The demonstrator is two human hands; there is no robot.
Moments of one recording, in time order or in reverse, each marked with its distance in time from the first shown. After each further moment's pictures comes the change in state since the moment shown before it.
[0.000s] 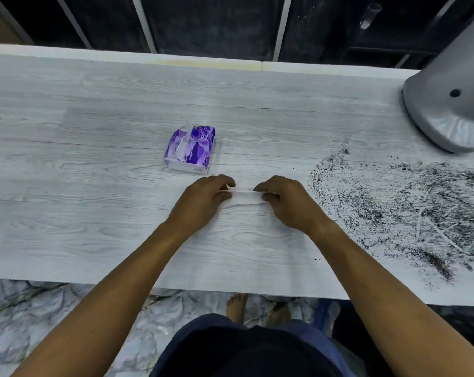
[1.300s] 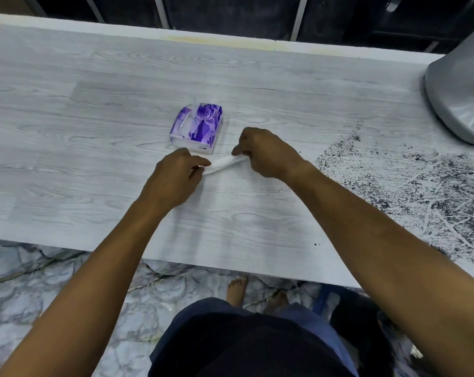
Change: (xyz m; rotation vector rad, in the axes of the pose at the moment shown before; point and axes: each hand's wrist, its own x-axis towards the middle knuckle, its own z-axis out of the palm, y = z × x) left_hand -0.021 -0.008 -0.040 0.219 0.055 -0.156; right_hand 0.071 -0.035 -0.002 -0.329 -0.159 -0.266
